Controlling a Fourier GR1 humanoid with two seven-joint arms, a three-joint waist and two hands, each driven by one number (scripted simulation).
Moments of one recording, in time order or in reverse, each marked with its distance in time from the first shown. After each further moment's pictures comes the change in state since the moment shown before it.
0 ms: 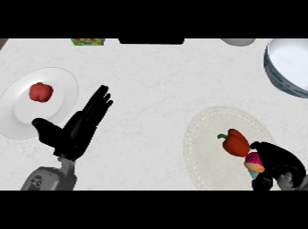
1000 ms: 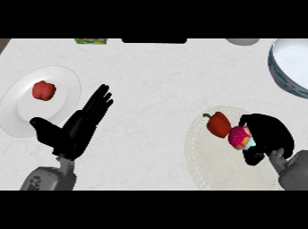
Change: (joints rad) left arm 0.000 -0.018 0.022 -0.022 -0.017 -0.032 0.027; right arm -0.092 0.091 -0.081 0.121 0.305 -0.020 -0.289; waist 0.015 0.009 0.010
